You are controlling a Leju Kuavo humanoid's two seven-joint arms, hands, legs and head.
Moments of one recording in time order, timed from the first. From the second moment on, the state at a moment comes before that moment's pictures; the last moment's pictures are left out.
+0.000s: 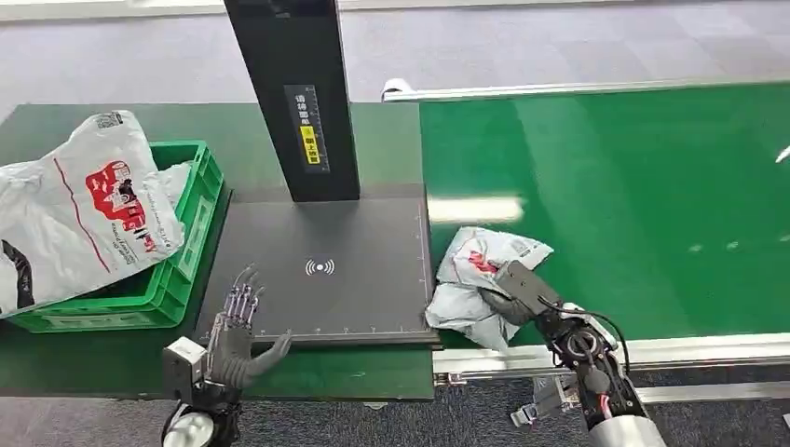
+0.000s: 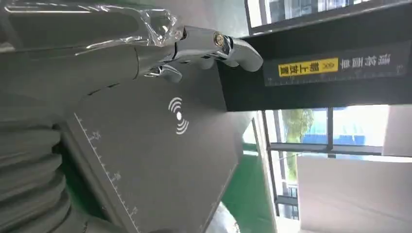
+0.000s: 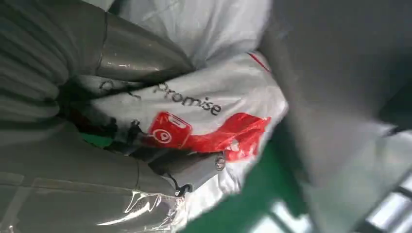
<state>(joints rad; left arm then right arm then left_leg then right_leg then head) -0.03 -0.13 -0.05 -1.24 -0.06 -0.22 -0.70 -0.41 -0.05 0.07 -0.90 0.58 0.35 -0.44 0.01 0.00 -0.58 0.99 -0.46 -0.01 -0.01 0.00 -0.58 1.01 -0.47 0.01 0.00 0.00</state>
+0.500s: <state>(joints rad) -0.02 -0.13 -0.04 -1.27 -0.05 -0.22 -0.70 -0.33 0.05 0.03 -1.26 0.17 0.15 -0.45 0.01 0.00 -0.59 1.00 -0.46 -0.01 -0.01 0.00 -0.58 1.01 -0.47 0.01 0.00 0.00</state>
